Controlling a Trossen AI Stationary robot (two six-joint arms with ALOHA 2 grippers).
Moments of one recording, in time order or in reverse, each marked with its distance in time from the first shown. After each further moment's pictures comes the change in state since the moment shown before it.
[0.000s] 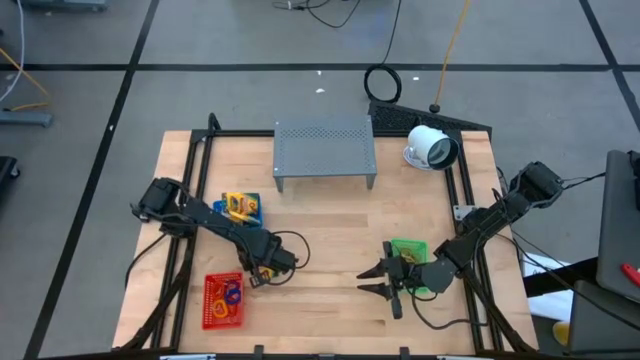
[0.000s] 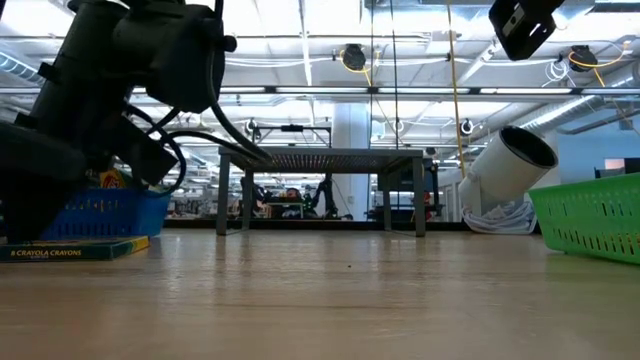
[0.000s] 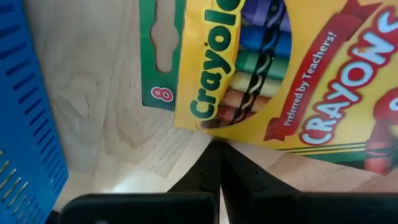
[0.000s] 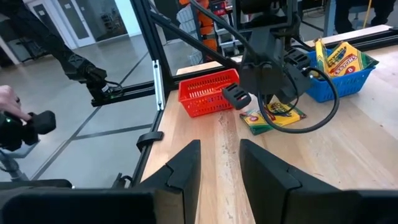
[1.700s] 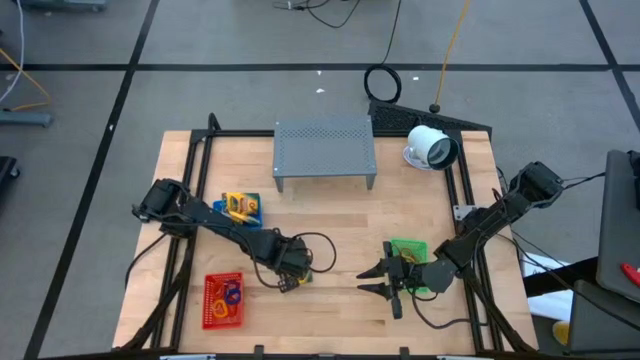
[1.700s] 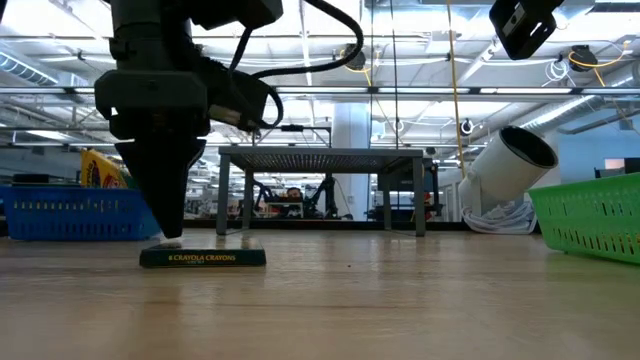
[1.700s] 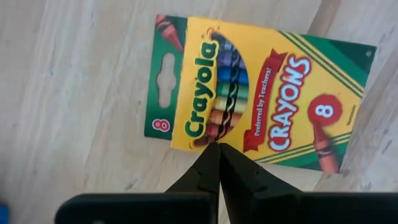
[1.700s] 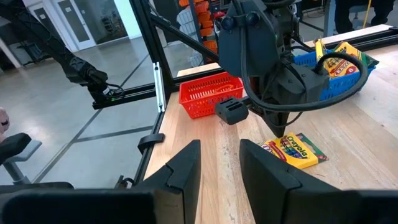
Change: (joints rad) left arm 0.000 0.004 0.145 0.266 -0.221 0.065; right arm -0.001 0.000 0.000 0.006 0.004 0.008
